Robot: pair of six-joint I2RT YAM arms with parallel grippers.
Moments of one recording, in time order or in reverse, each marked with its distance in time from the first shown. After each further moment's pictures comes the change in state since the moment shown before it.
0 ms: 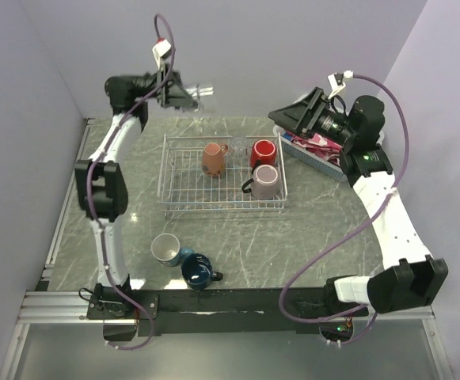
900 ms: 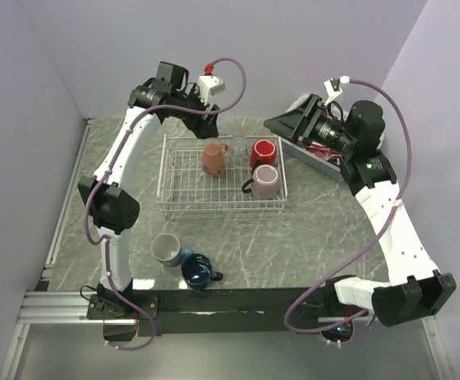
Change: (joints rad) left arm -0.241 -0.073 0.341 -2.071 -0.972 2.165; right arm 0.071 -0.065 0.035 -0.129 0.066 -0.021
